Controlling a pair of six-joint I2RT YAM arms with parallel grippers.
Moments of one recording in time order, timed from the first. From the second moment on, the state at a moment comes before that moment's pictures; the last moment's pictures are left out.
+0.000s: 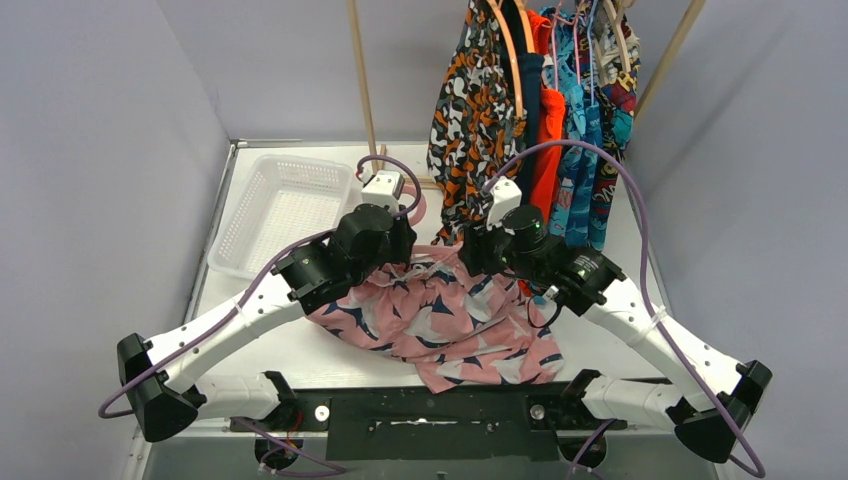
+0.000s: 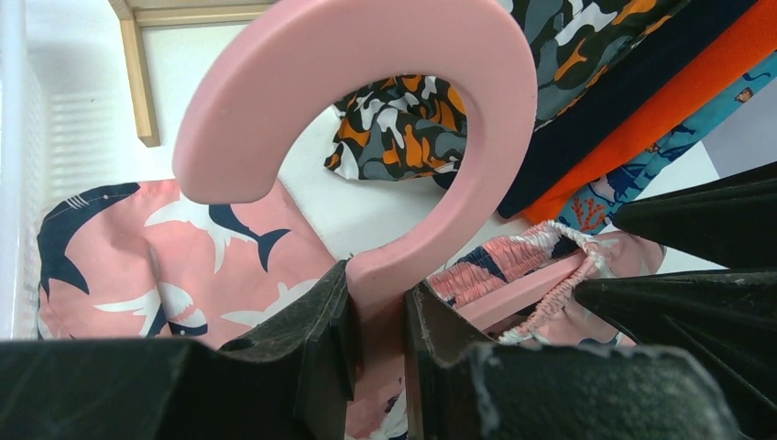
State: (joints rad) left arm -0.93 1.22 1.18 -0.43 -0.41 -0.52; right arm 0.77 1.10 1.14 -0.62 0.13 0.26
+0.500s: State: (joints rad) left arm -0.93 1.22 1.17 -0.43 -0.40 -0.51; right arm 0.77 1.12 1.10 -0.53 0.12 0.28
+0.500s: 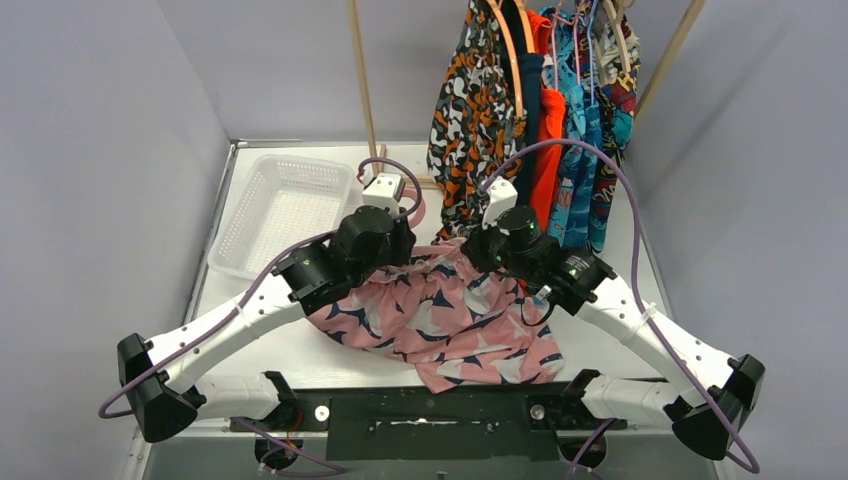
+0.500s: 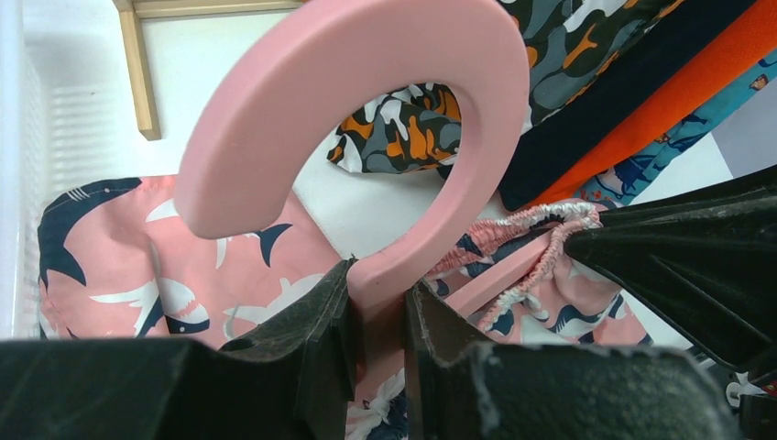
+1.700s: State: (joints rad) left arm -0.88 1.06 1.08 -0.37 -0.47 -0.57; right arm 0.50 0.87 0.82 -0.51 -0.04 0.29
